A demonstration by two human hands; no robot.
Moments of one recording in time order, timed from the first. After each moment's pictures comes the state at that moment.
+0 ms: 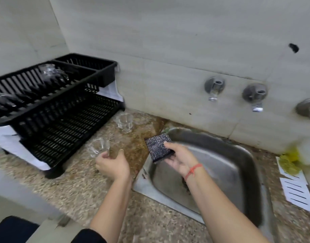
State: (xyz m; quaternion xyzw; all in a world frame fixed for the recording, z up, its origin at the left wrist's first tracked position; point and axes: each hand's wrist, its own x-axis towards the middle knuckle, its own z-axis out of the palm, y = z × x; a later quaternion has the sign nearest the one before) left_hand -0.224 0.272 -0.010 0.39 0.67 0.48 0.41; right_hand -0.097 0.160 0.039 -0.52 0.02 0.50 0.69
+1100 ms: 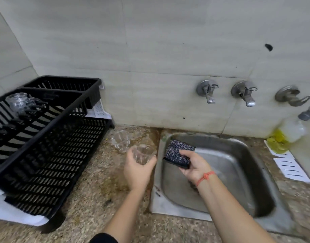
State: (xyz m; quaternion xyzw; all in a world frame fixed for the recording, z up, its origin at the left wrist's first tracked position) left_hand -0.208 0.301 0.002 0.72 0.40 0.34 0.45; right_hand -0.100 0.178 0.031 -0.46 0.20 0.37 0.78
